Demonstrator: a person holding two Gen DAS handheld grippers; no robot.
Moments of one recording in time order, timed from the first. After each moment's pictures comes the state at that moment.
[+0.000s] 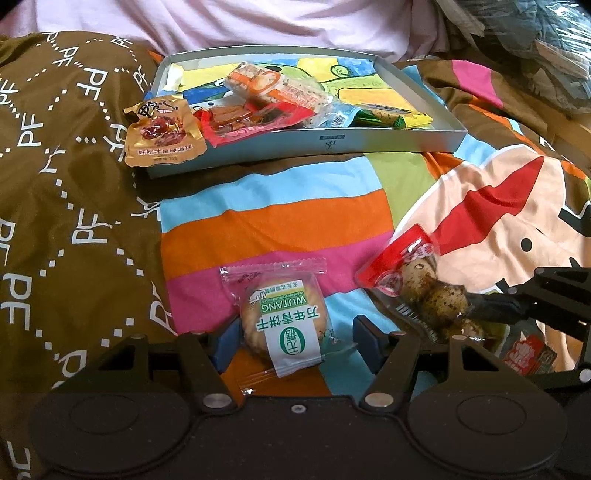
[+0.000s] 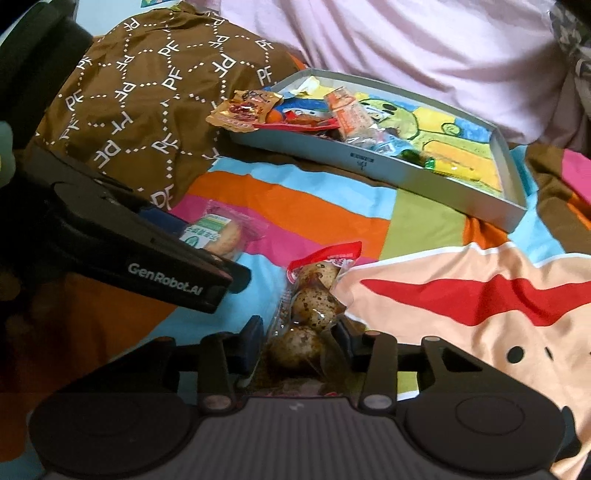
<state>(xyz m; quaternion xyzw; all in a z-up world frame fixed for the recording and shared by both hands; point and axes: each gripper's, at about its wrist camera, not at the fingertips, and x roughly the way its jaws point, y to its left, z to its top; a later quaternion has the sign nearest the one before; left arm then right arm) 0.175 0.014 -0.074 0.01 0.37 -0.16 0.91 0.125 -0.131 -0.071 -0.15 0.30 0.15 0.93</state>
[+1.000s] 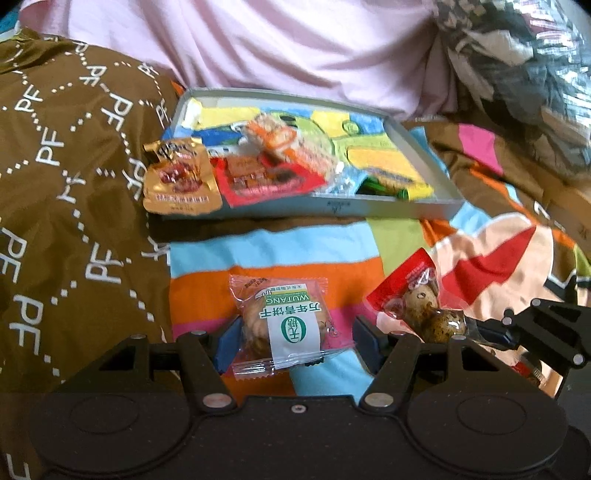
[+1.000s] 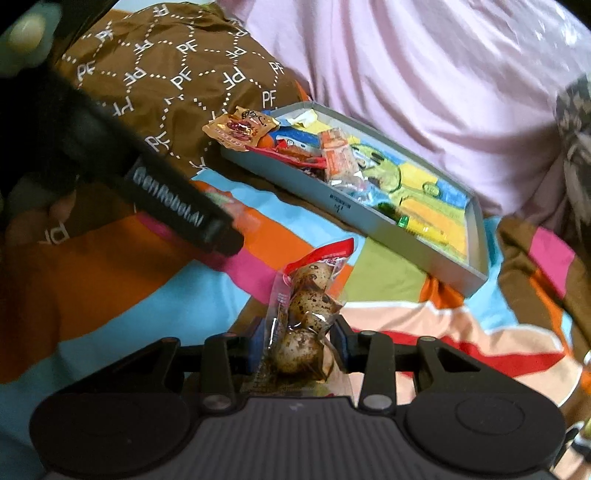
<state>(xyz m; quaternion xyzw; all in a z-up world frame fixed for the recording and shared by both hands) 0.177 0.028 -0.050 -0.06 0.31 -0.16 0.94 0.118 -0.119 -0.070 -0.28 0.22 0.11 0.93</state>
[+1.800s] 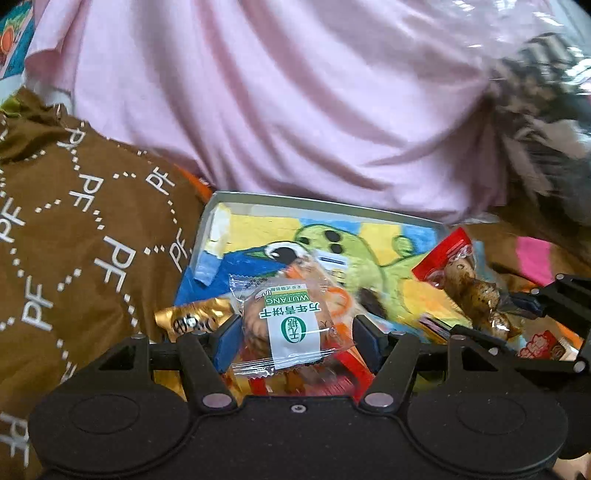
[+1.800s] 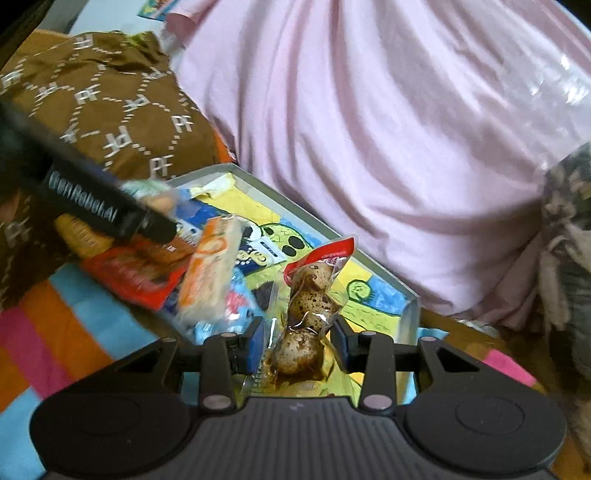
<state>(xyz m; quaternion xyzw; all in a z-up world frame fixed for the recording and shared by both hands) 0.294 0.034 0.013 -0.08 0.23 -0.09 0.97 0.261 -0.132 0.014 -0.29 0.16 0.09 0.94</state>
